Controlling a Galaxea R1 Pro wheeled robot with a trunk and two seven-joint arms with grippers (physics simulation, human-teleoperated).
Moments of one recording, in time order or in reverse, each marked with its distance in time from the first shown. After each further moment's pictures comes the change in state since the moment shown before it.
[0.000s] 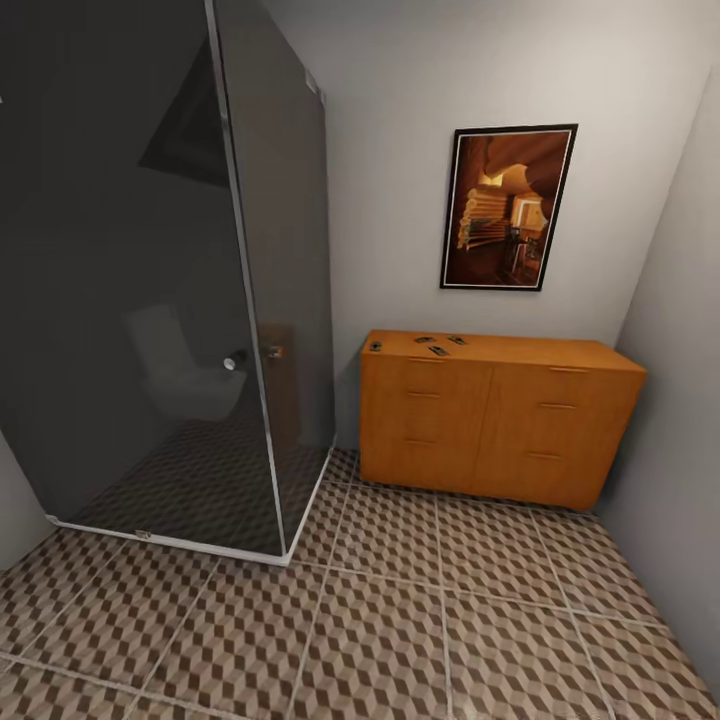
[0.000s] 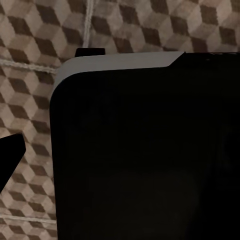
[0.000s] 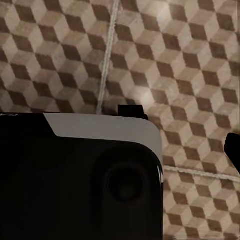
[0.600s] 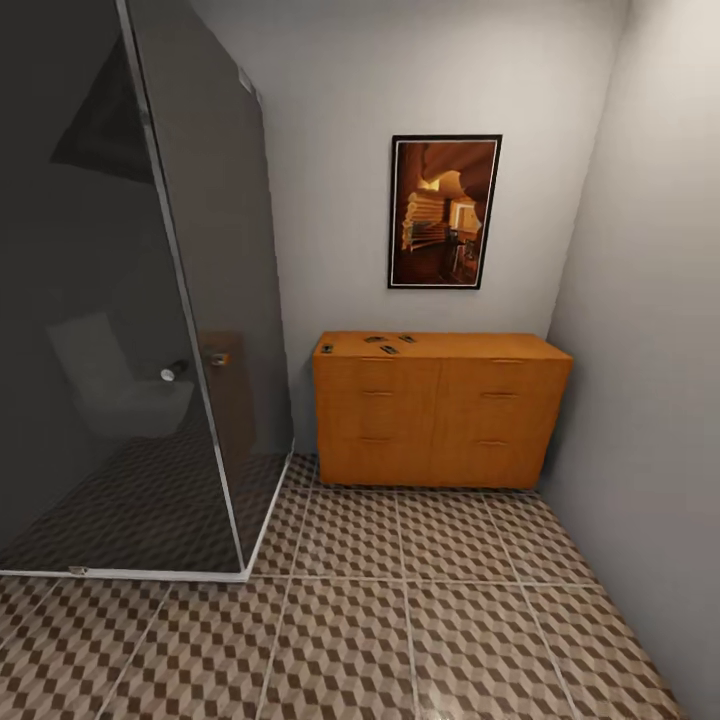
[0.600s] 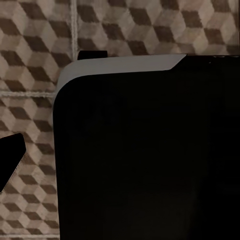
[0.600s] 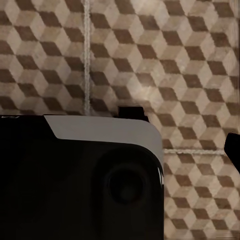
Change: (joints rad) left arm 0.000 0.004 0.000 -0.001 0.000 0.000 0.000; right arm 0.000 -0.001 -0.002 0.000 -0.004 0.000 0.003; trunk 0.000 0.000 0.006
